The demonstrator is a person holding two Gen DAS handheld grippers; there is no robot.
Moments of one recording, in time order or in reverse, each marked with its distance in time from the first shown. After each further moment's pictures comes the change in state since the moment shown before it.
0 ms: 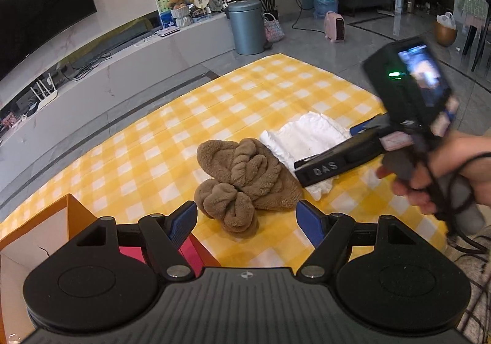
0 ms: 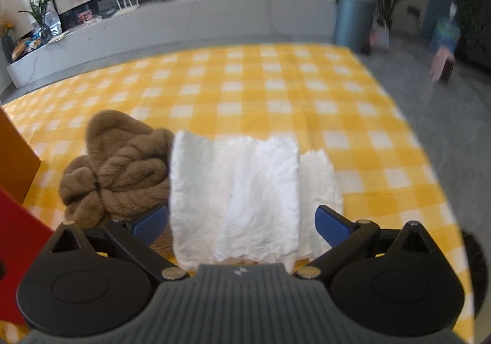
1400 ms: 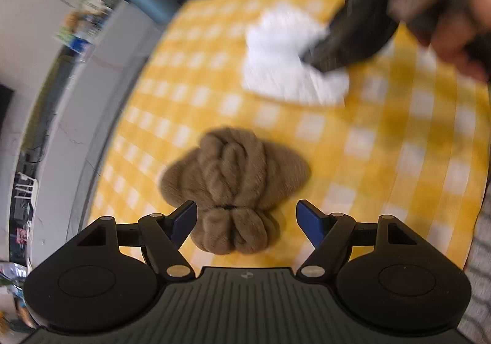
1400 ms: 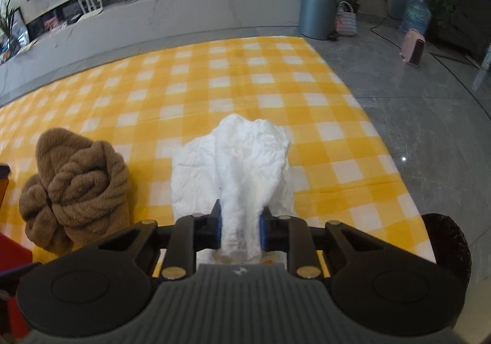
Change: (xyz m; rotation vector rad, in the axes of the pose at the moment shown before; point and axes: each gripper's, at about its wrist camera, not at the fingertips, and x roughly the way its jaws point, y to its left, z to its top) left arm 0.103 -0.050 0.032 0.624 0.292 0.006; right arm -0.012 -0.040 0.007 0.070 0.003 -0.098
